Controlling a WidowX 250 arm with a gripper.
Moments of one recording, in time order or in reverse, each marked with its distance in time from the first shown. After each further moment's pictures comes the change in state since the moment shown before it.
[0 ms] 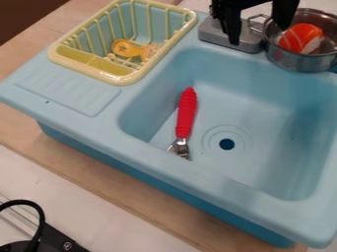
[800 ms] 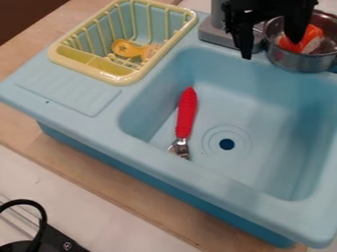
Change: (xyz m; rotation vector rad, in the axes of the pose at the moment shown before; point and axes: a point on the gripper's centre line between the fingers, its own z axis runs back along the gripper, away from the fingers) arm 0.014 0.006 -0.016 -0.006 -0.059 -0.013
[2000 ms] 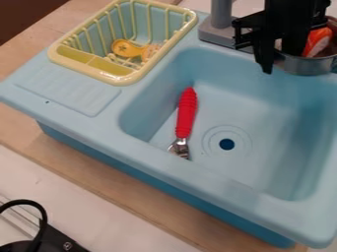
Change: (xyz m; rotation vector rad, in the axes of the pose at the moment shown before) arm 0.003 0.000 -0.019 -0.047 -0.108 -0.016
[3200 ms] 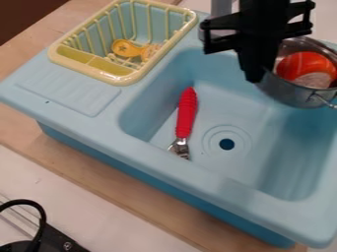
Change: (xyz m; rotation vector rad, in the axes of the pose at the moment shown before) arm 0.037 -0.044 0.032 0.011 -0.047 -0.106
